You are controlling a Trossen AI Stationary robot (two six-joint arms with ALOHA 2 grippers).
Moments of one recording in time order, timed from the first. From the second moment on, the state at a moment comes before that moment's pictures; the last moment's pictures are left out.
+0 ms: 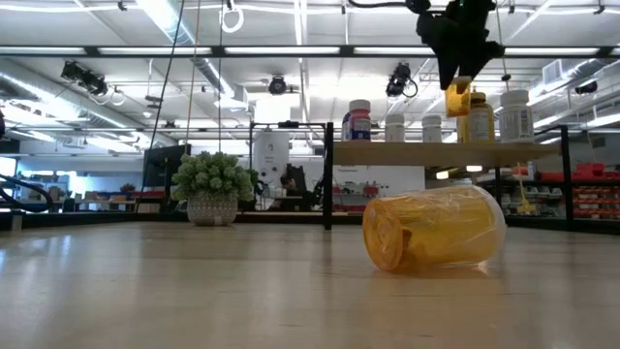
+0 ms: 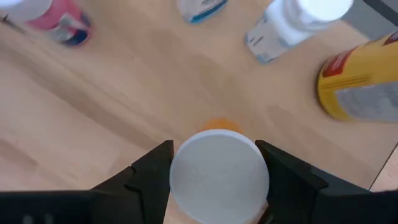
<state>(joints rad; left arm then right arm) -0.02 1.18 1.36 -0.39 0.08 -0.48 -0.48 1.36 1.54 -1.41 0.21 0.47</state>
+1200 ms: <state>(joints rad) -0.04 1.18 1.36 -0.38 0.06 -0.49 -0.65 1.46 1.53 -1.39 0.10 0.56</state>
